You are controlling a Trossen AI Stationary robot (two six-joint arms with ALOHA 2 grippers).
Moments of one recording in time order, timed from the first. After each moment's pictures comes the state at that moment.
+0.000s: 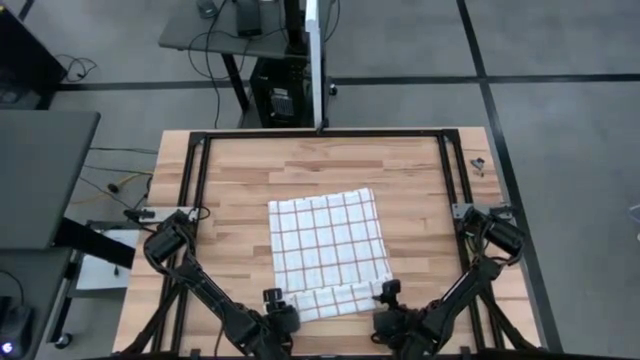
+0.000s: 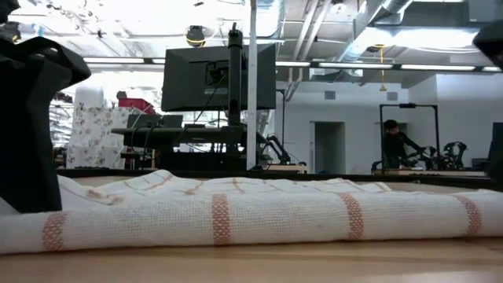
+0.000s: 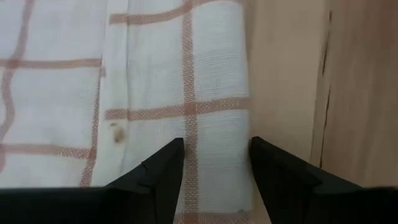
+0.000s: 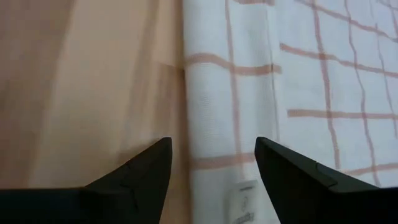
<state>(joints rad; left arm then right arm) -0.81 2.12 1.44 -0.67 -0.50 -0.90 0.91 2.03 1.26 -0.67 0.68 0.62</state>
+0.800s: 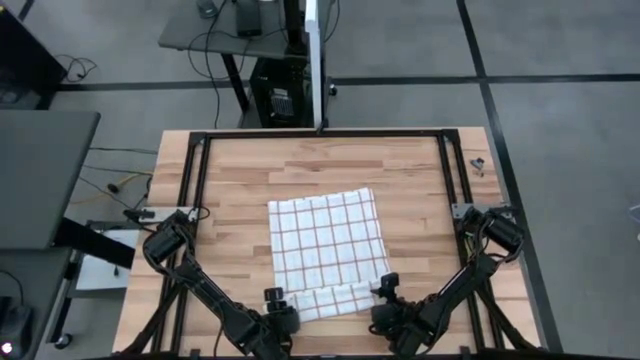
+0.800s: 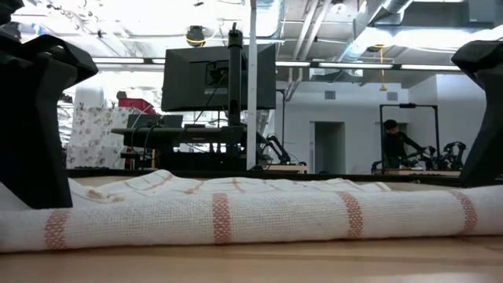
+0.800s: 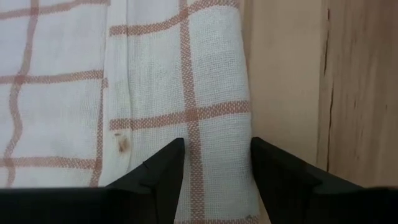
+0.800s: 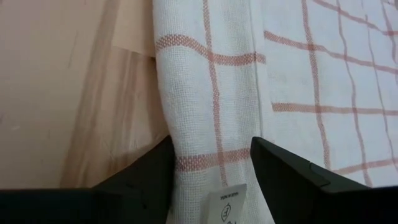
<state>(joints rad) -0.81 2.13 1.44 -0.67 -0.52 -0.85 0.87 2.03 1.19 -0.64 0.69 0.62</state>
